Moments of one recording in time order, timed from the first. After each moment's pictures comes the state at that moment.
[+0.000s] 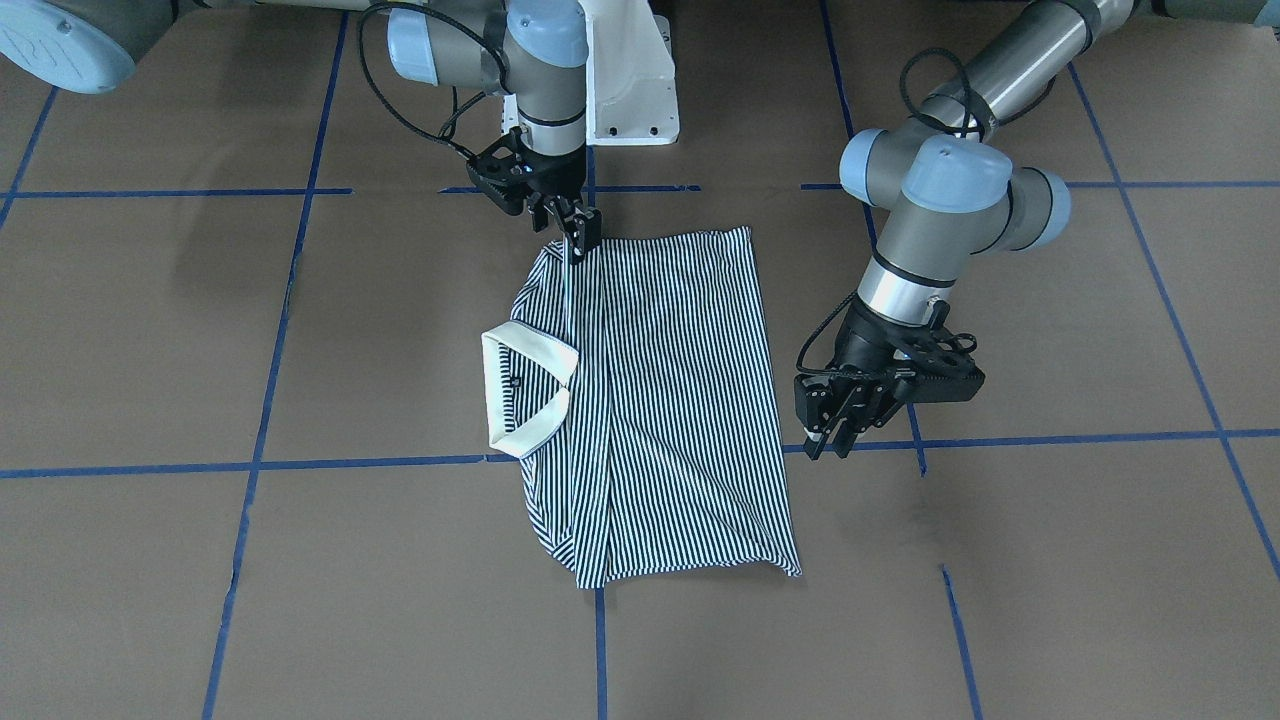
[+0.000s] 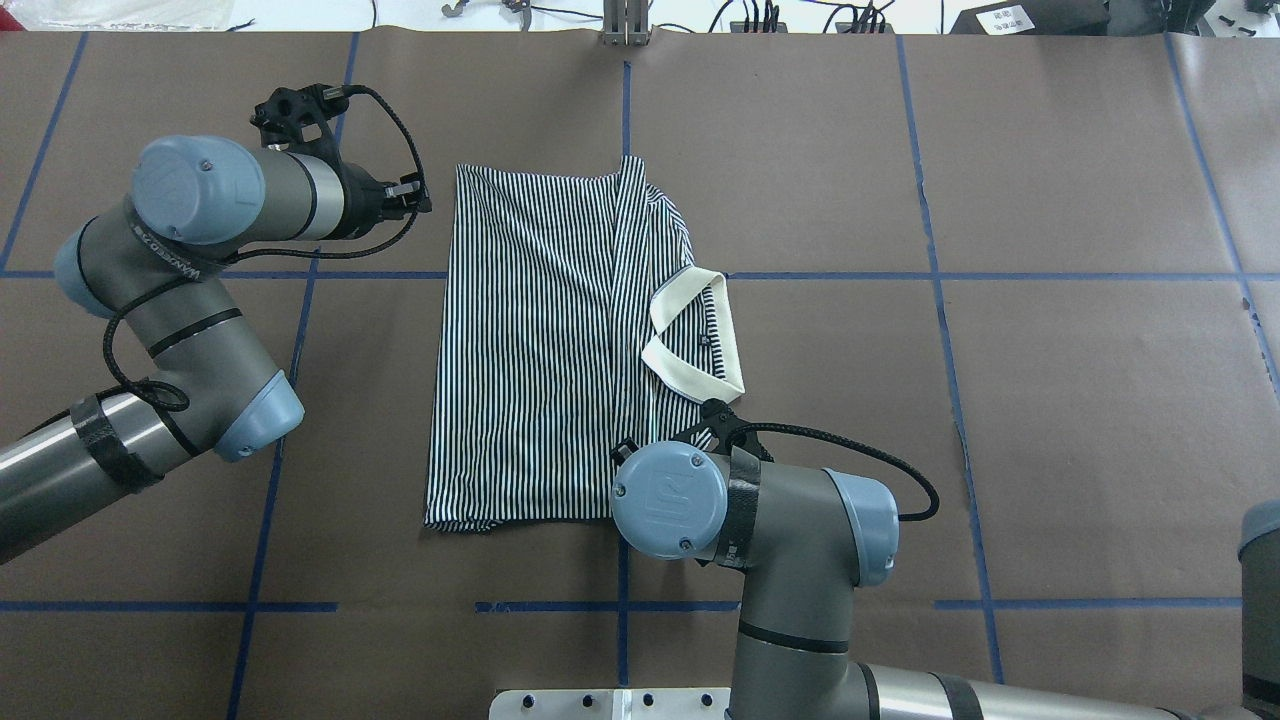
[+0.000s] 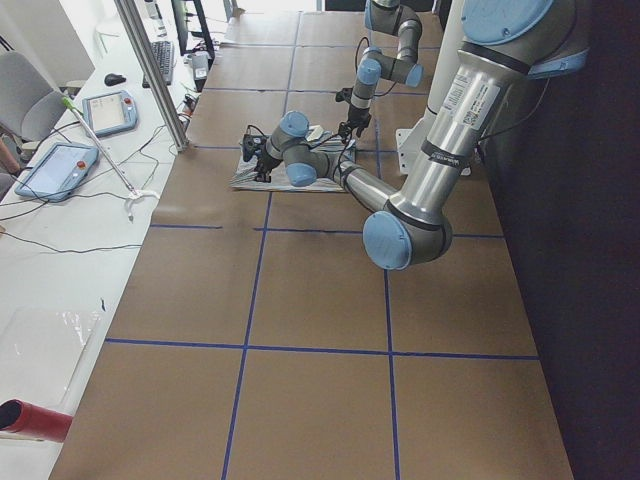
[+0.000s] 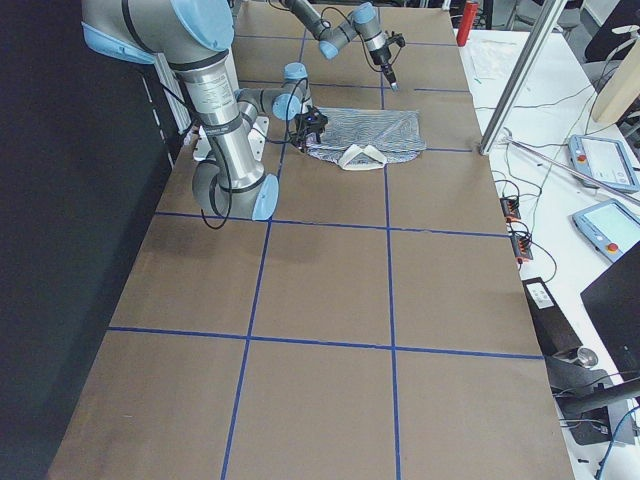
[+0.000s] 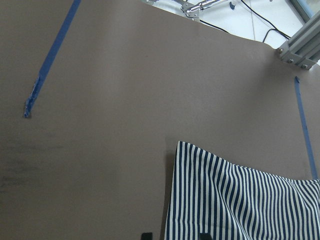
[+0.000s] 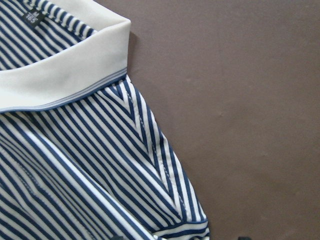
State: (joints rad) left arm -0.76 -2.05 -1.51 -2.27 -1.70 -1.34; right arm 0.25 -0.92 1.71 -1.61 1.58 2.28
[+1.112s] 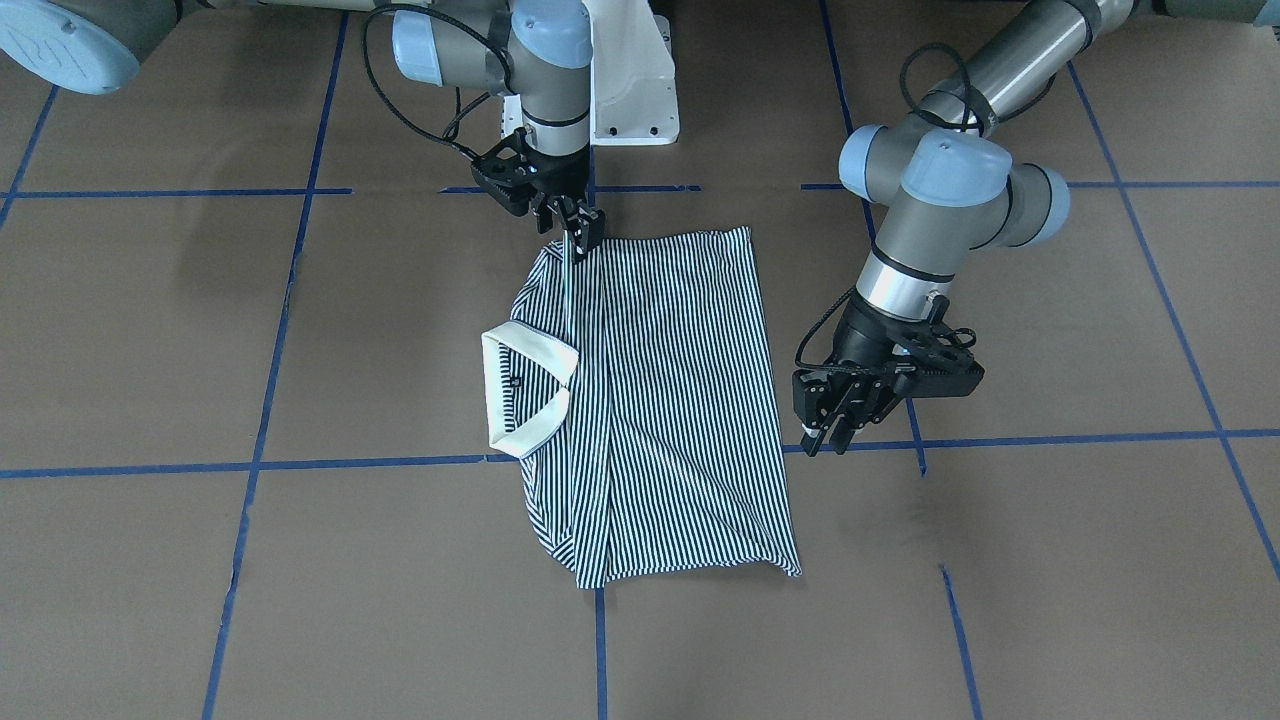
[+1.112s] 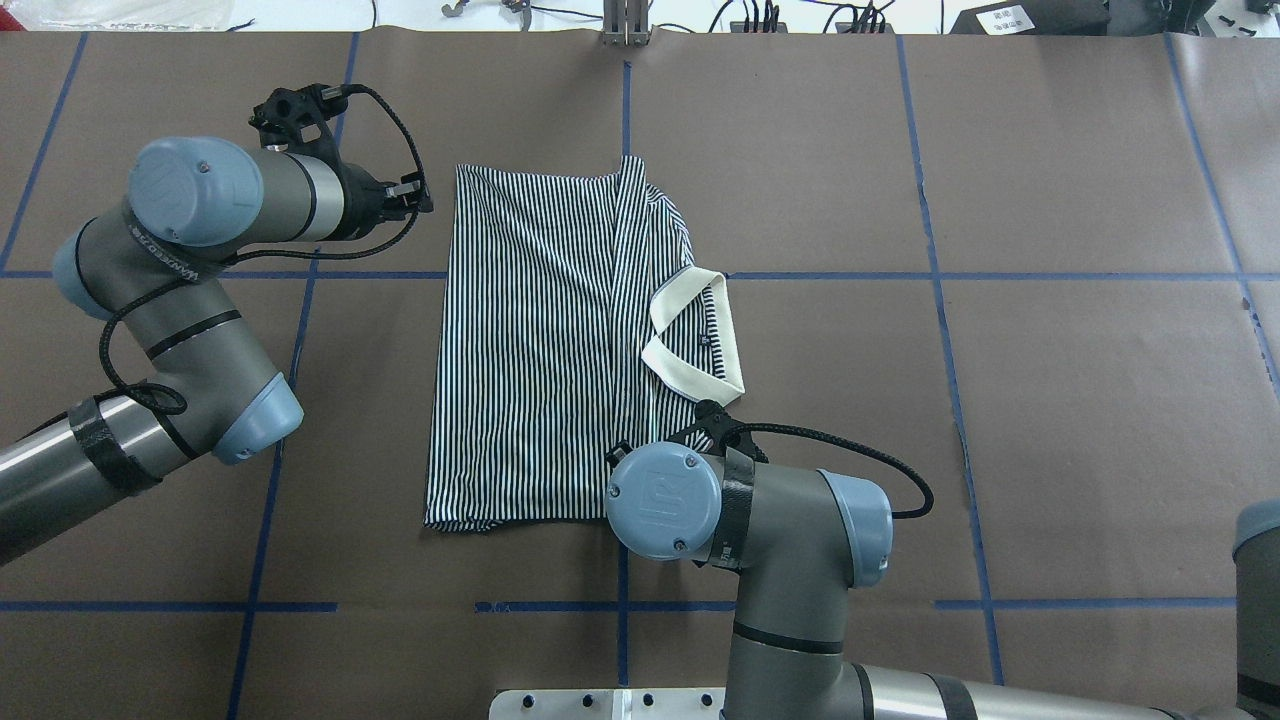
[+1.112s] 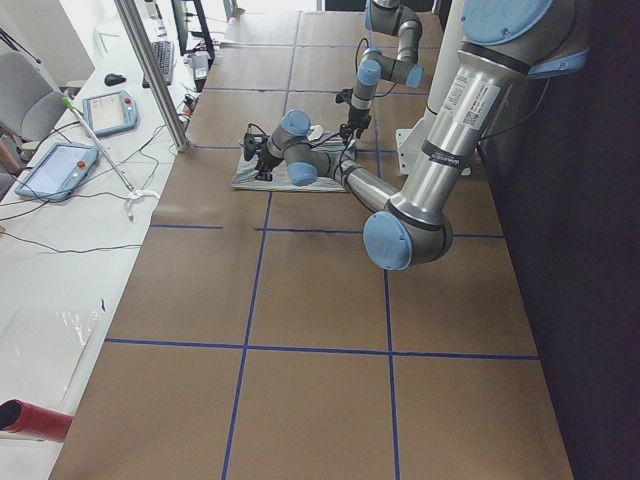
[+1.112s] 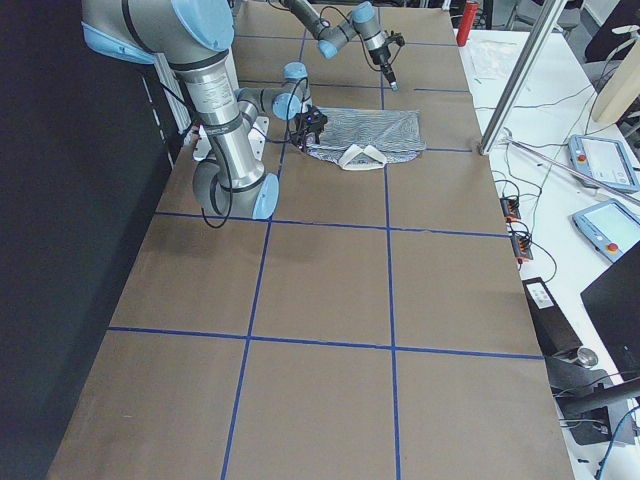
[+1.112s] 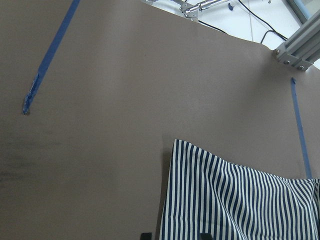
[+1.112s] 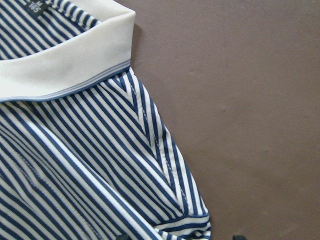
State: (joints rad) left arm -0.76 -2.04 -1.53 -2.27 -1.70 -1.36; right arm 0.25 -0.91 1.70 -1.61 1.59 2.26
